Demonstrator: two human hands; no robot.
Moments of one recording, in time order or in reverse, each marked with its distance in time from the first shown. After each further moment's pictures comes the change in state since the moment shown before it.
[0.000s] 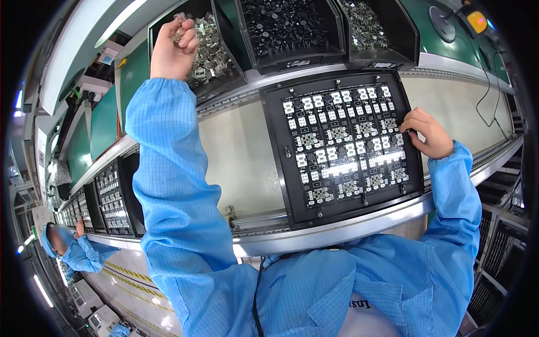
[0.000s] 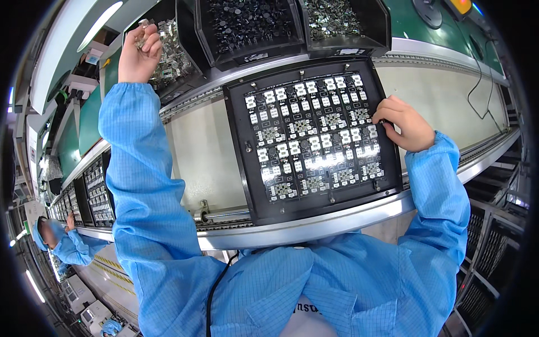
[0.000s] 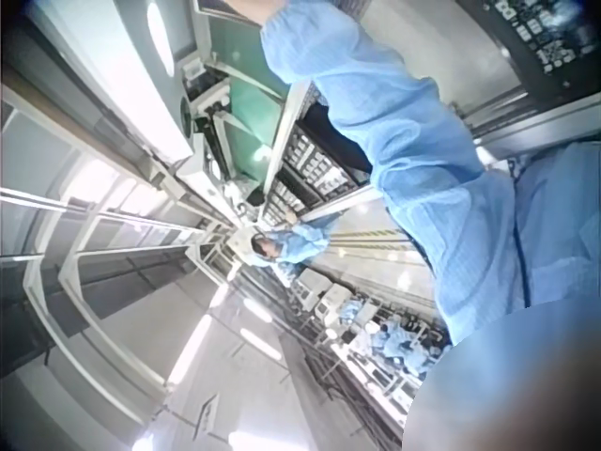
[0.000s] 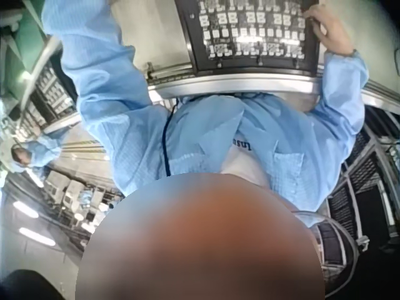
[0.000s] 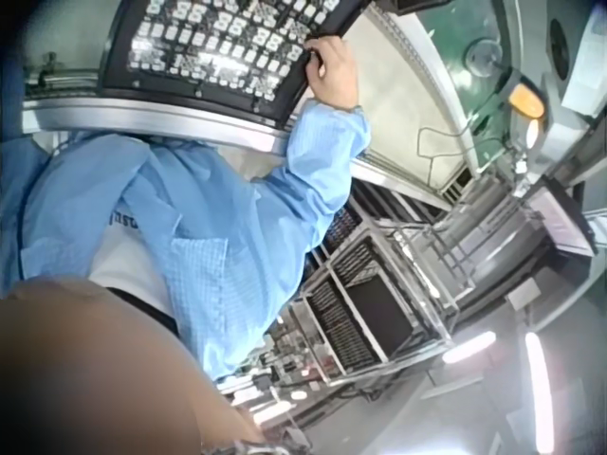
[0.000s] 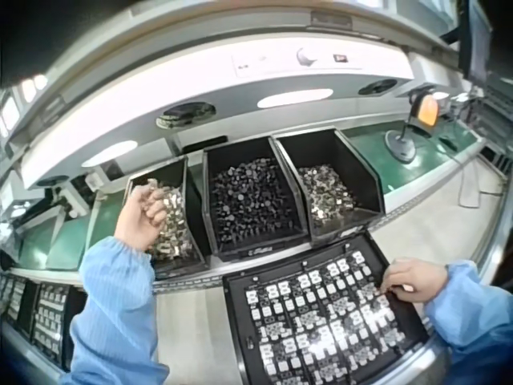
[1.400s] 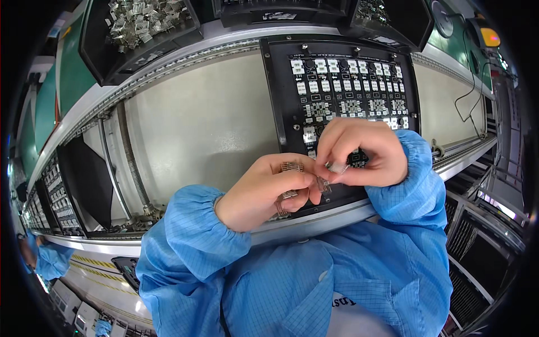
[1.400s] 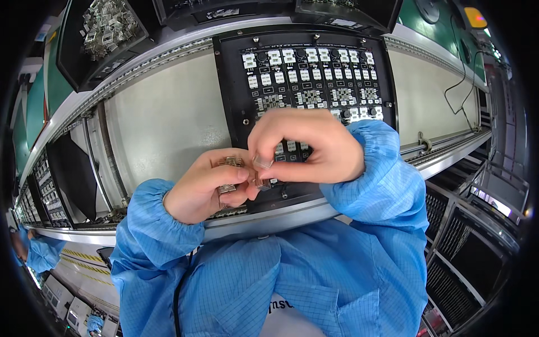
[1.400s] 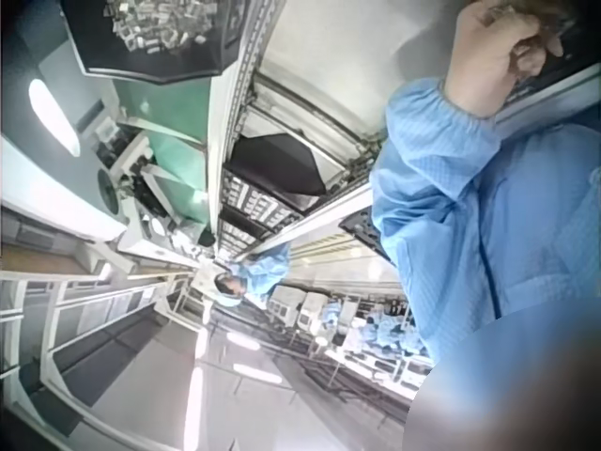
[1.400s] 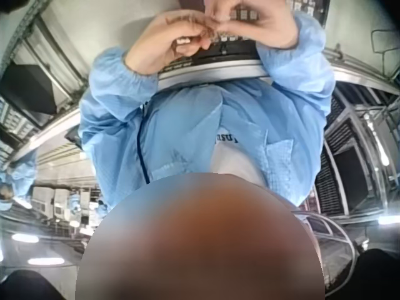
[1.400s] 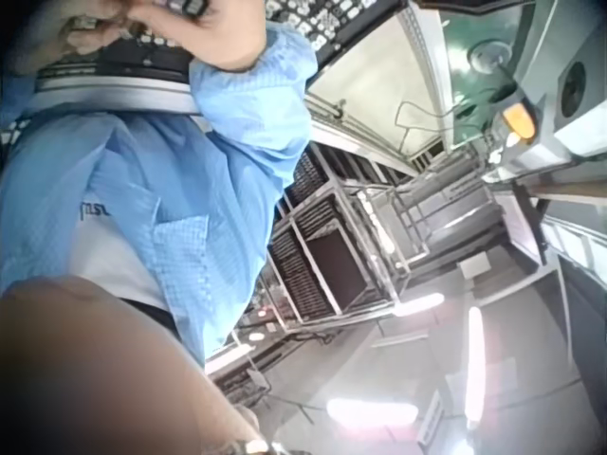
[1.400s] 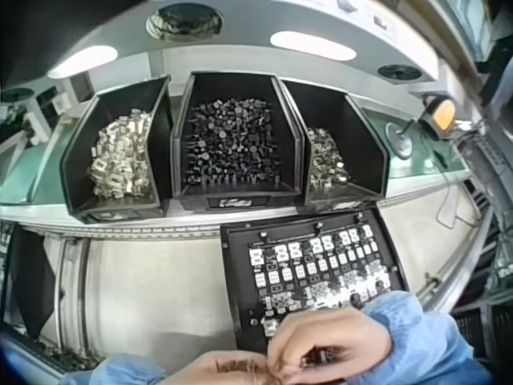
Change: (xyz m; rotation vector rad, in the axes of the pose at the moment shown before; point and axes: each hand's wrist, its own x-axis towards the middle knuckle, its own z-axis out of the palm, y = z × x) left_hand -0.210 -0.171 0.030 -0.200 -0.173 -0.941; right_hand 0.107 -0.091 0.101 0.831 -0.054 -0.280
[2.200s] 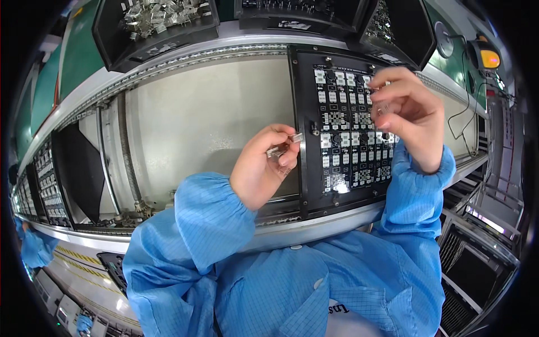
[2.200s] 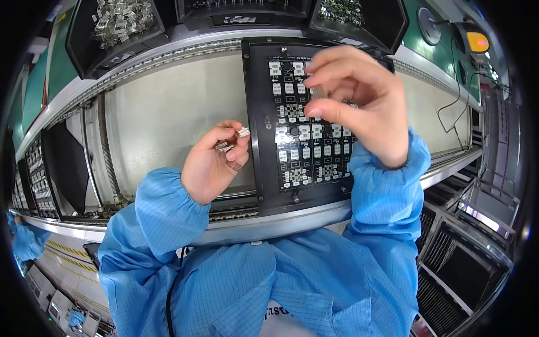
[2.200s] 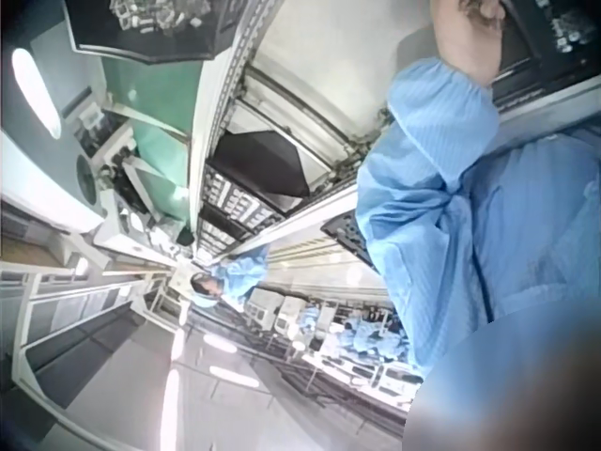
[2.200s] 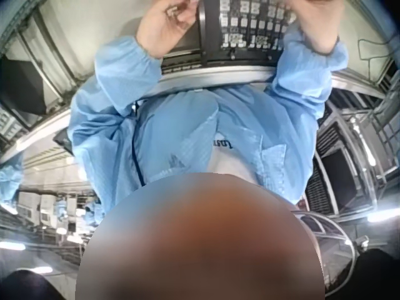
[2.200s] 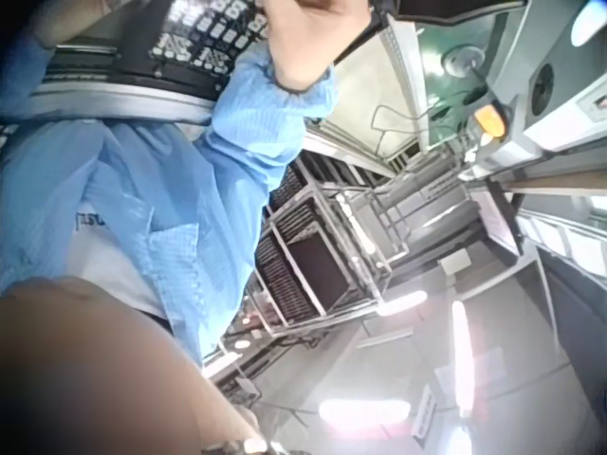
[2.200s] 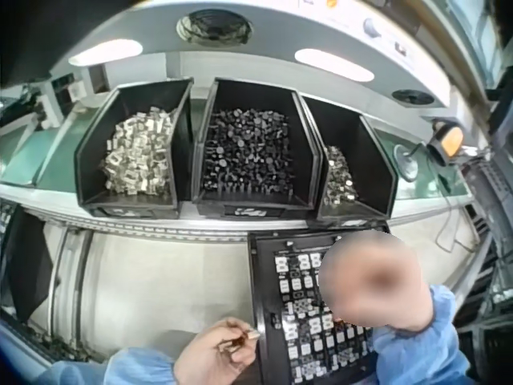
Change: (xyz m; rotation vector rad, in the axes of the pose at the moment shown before) left_hand 0.030 -0.025 -0.047 -0.460 0.190 0.323; right_hand 0.008 -0.025 -0.026 -0.042 0.476 0.264
